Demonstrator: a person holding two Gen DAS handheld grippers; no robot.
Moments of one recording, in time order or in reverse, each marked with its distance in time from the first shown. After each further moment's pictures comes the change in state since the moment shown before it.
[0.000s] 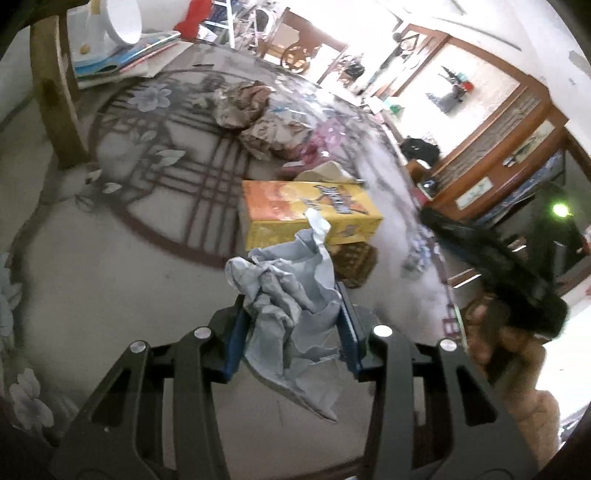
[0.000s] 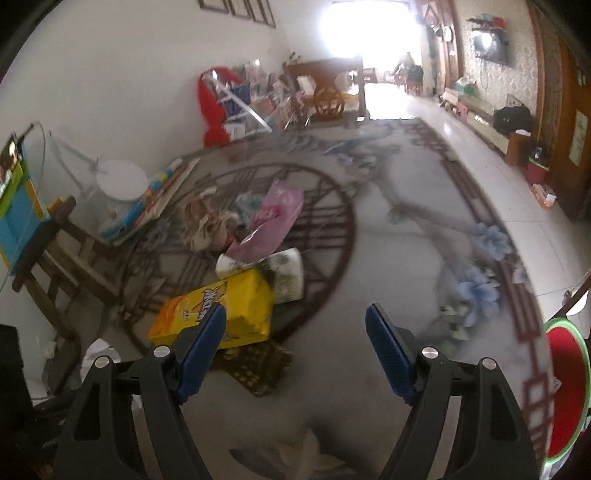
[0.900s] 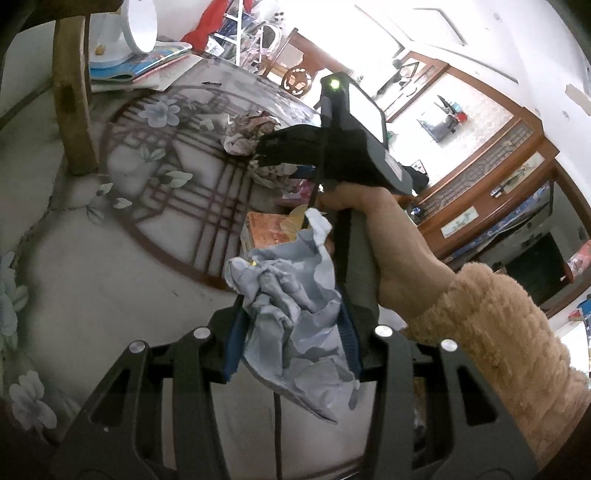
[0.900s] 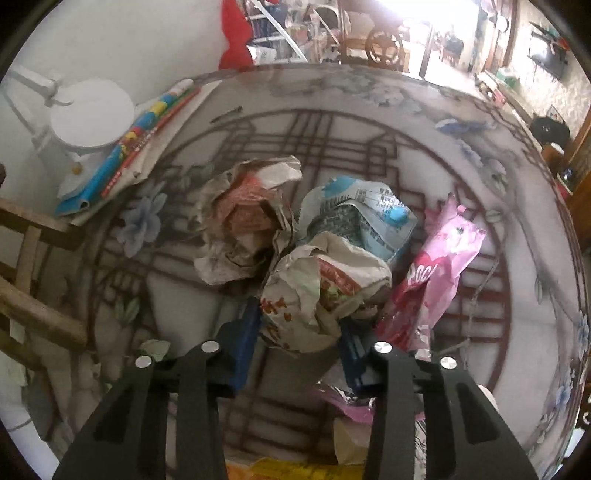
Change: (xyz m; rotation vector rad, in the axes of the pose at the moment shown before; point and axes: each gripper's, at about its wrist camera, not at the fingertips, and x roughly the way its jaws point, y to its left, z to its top) left arm -0.023 0.015 0.013 -0.075 -0.085 -0.054; right arm 0.177 0.114 0.078 -0.167 0.248 -0.074
